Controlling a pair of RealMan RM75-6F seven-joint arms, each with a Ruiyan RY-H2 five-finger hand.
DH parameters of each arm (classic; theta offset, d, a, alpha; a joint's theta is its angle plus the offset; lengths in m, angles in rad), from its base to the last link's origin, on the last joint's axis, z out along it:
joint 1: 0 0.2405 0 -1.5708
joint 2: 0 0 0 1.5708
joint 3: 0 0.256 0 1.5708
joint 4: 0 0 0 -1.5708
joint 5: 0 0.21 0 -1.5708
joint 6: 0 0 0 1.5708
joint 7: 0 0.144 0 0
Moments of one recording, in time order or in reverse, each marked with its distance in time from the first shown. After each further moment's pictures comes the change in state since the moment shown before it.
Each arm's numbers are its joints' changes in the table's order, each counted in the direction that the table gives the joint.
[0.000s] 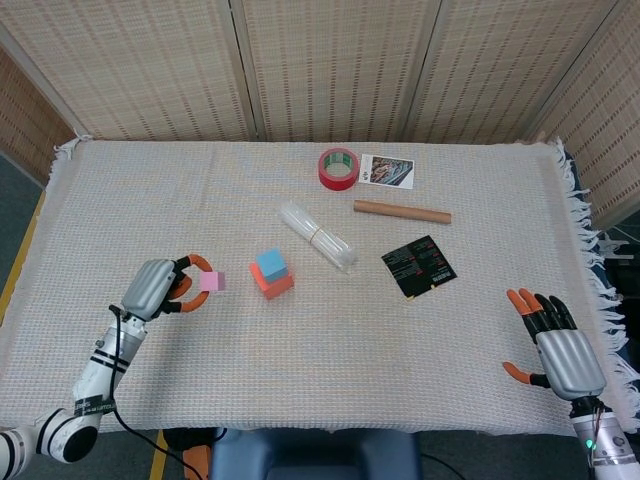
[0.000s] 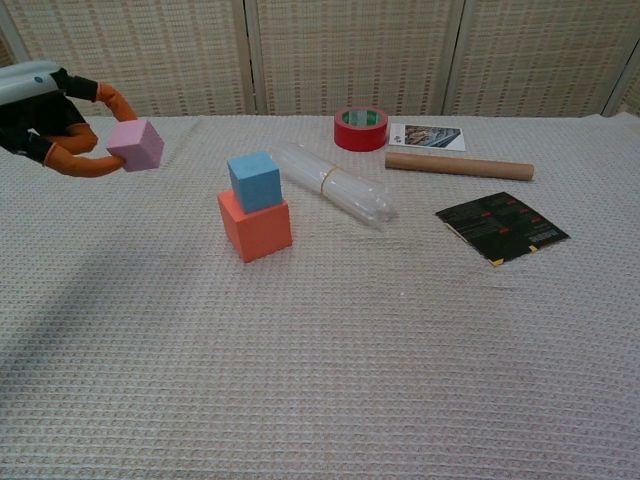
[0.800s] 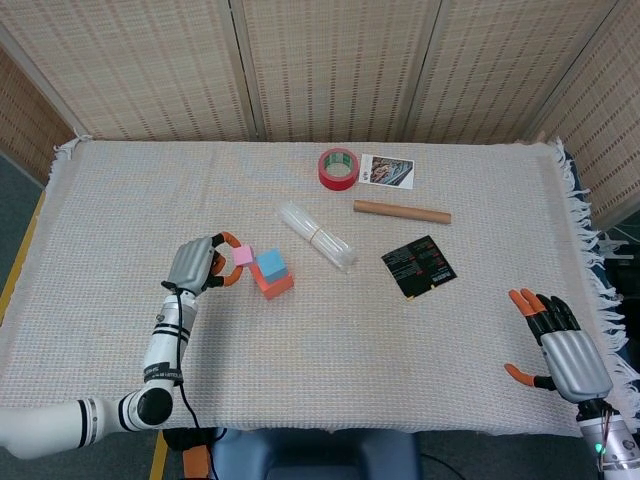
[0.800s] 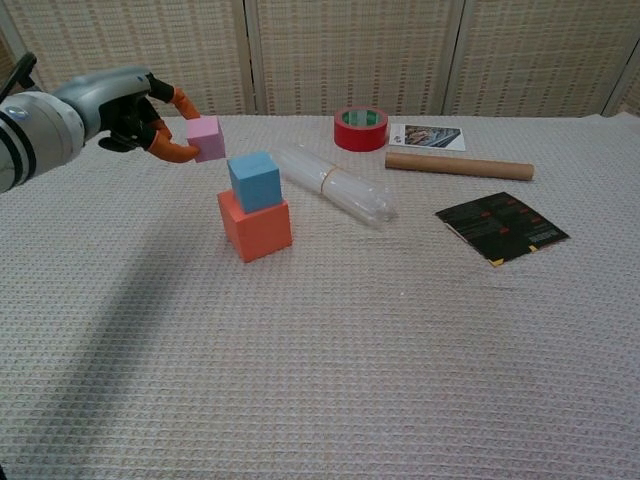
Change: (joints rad) left arm -0.188 -0.206 -0.227 0.070 -0.614 0.001 0.547; right arm -0.002 0.040 -0.013 0.010 -0.039 0.014 0.084
